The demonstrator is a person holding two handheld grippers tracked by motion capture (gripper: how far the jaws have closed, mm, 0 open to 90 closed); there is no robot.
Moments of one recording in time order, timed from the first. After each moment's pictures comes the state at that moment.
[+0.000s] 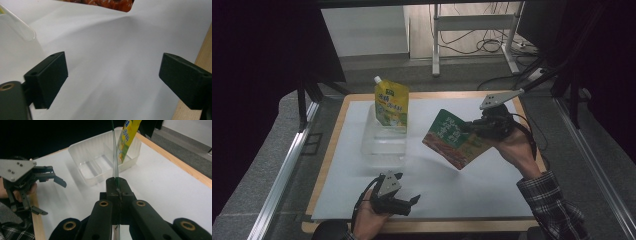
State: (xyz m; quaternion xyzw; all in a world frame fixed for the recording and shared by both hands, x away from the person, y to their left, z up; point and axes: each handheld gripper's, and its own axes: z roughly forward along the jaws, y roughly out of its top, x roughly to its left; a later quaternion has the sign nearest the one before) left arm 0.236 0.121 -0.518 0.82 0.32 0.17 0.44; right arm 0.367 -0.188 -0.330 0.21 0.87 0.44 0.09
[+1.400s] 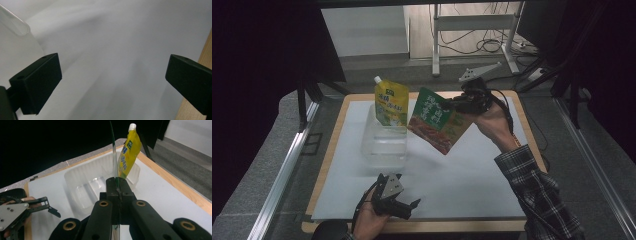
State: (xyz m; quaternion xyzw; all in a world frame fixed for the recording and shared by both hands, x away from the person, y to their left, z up) left arm 0.236 0.118 -0.524 0.84 0.30 0.18 0.41; right arm 0.414 -0.138 -0.305 0.20 0.85 0.47 0.08
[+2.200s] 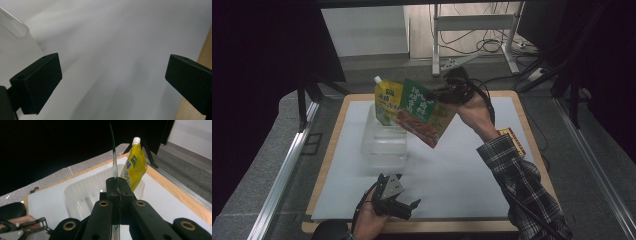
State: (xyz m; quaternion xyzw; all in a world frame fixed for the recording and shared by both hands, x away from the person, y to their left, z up) left arm 0.235 0.117 -0.524 0.84 0.30 0.18 0.42; right arm 0.435 -0.096 -0.296 0.20 0.85 0.49 0.08
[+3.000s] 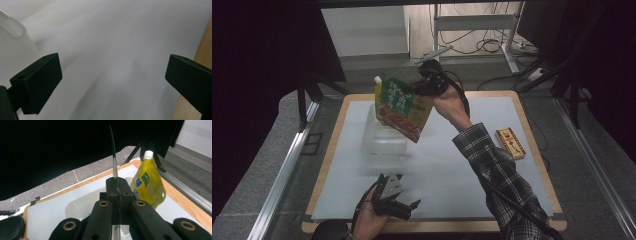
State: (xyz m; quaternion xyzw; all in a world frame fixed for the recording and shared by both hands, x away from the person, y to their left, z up) left arm 0.236 0.118 -0.523 0.84 0.30 0.17 0.42; right arm 0.457 -0.034 -0.297 0.20 0.85 0.49 0.06
